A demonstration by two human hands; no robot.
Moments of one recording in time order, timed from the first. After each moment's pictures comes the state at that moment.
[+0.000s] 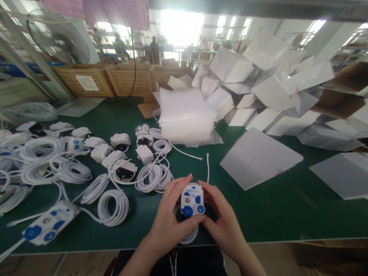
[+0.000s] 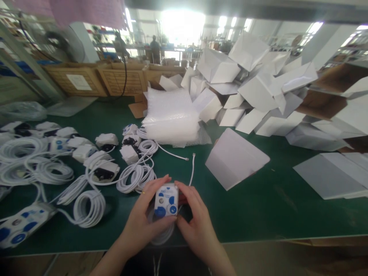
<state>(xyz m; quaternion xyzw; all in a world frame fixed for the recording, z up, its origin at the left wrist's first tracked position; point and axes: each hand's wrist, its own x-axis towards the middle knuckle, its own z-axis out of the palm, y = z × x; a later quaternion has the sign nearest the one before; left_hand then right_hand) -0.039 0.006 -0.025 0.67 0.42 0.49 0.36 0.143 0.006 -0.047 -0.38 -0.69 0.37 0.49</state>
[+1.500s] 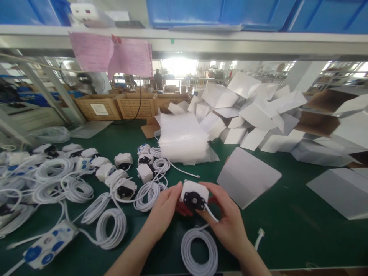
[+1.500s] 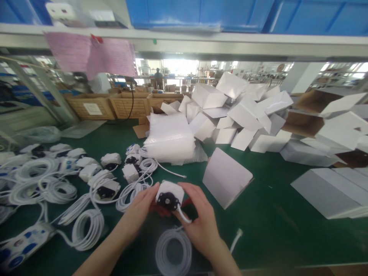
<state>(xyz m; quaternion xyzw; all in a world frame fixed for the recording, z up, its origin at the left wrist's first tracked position) -0.030 0.051 0.018 0.51 0.48 0.44 0.56 0.154 0.045 -0.011 -0.37 -0.73 0.19 0.55</state>
